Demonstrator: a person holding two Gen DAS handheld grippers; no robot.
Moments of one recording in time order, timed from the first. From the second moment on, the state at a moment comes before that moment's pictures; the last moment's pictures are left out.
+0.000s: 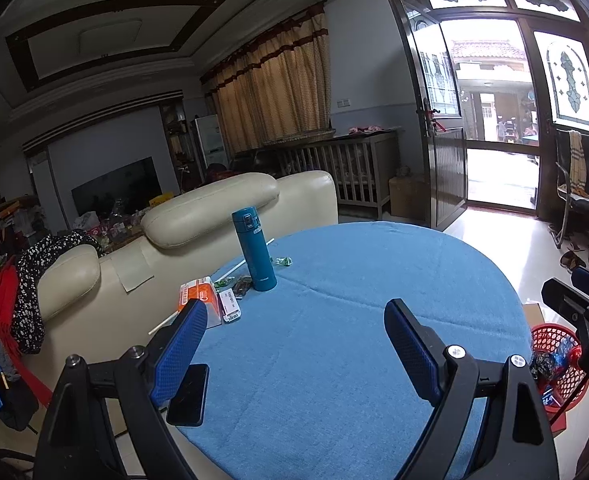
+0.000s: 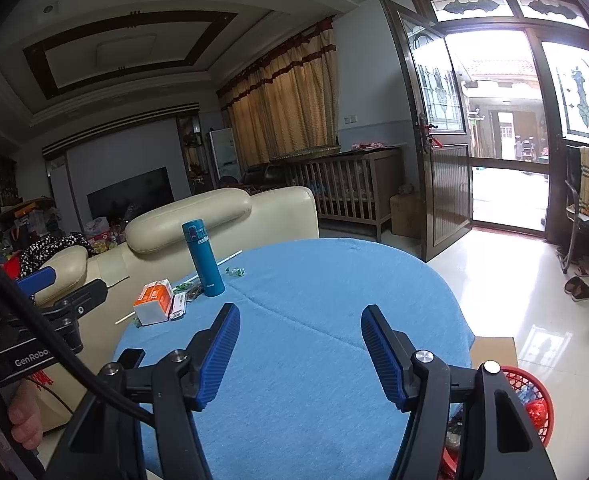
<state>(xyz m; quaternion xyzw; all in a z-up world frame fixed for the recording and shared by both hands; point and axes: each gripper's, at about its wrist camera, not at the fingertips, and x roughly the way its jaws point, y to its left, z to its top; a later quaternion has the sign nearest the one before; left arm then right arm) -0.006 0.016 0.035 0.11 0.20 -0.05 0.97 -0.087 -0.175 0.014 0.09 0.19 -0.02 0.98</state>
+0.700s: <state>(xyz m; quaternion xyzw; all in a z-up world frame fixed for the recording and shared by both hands) -0.006 0.016 0.037 0.12 0.20 -0.05 0.97 -0.087 -0.174 0.013 0.09 0.19 -0.02 0.98</state>
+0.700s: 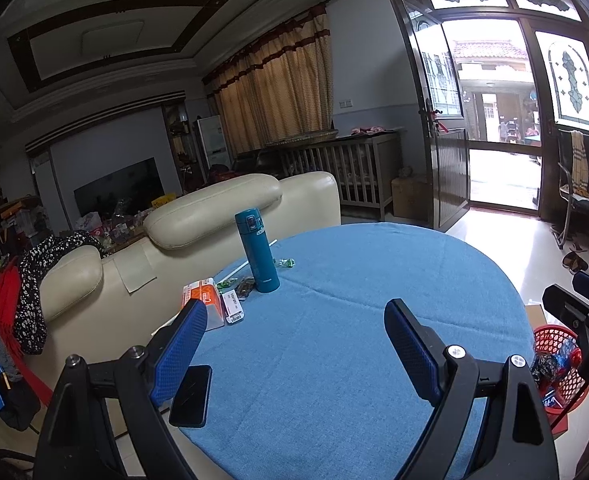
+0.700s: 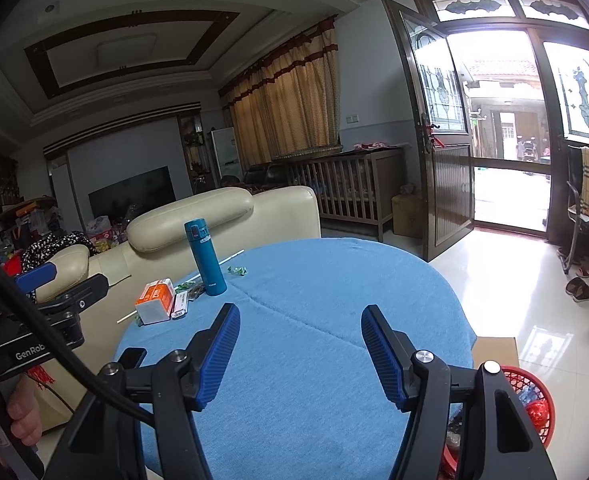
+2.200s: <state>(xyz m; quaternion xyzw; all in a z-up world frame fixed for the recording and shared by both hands) -0.003 0.023 0.036 0.11 0.20 -0.04 0.97 -0.092 -0.168 0.011 0.09 0.19 -0.02 0.98</state>
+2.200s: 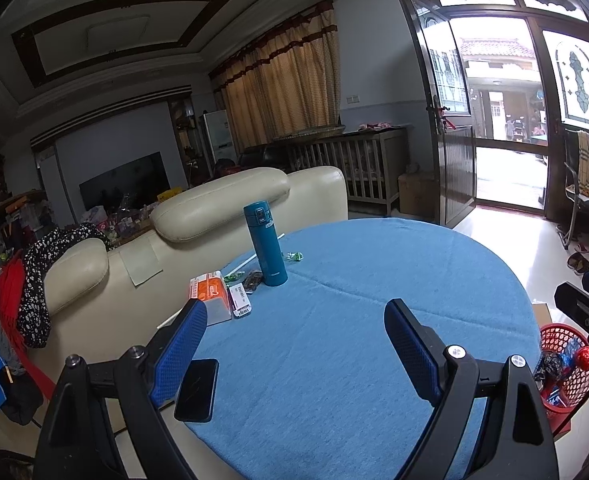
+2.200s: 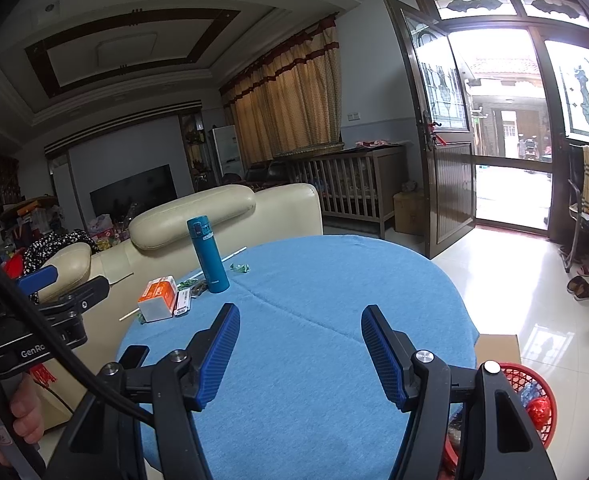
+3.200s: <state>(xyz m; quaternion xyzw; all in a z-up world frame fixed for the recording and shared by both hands) 0.000 0.029 0.021 0.11 0.24 -0.04 0.96 -0.081 -0.160 -0.004 0.09 0.22 -0.01 0.97</state>
